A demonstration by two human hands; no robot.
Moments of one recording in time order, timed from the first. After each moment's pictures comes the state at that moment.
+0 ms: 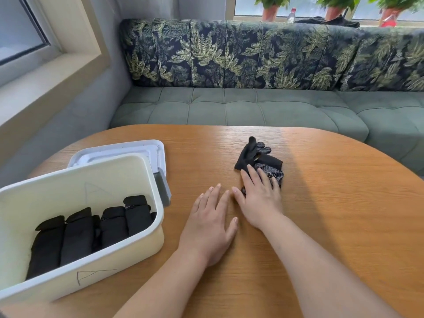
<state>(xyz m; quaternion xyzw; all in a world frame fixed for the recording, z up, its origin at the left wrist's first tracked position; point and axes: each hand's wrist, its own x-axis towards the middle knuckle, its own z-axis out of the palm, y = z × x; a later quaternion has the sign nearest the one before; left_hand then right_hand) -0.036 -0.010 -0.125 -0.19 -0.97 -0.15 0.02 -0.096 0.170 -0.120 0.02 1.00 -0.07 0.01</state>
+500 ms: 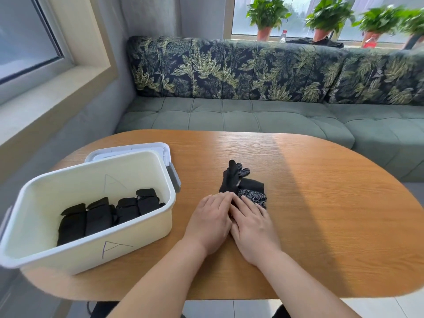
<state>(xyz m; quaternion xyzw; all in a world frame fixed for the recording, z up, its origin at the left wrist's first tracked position) -0.017 -0.017 -0.127 -0.26 -0.94 -0.18 0.12 0.017 0.148 -0.133 -0.10 0.99 -0.08 -0.07</state>
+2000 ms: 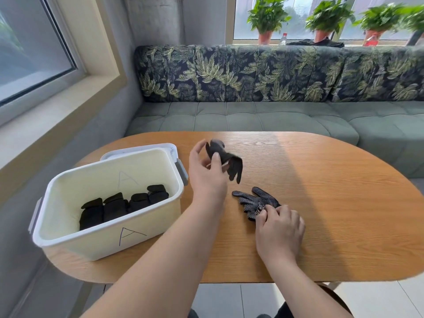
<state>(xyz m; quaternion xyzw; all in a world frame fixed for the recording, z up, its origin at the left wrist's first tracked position) -0.011 0.006 0.004 0.13 -0.57 -0.80 0.12 0.053 0.151 -0.134 0.21 0.95 -0.12 -0.22</state>
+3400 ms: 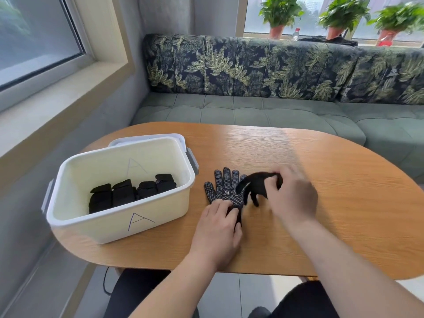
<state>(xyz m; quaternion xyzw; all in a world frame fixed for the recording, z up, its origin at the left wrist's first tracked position) 0.060 -0.034 -0.127 -0.22 -0.95 -0.17 0.15 0.027 0.156 -0.036 0.07 0.93 -0.22 -0.28</state>
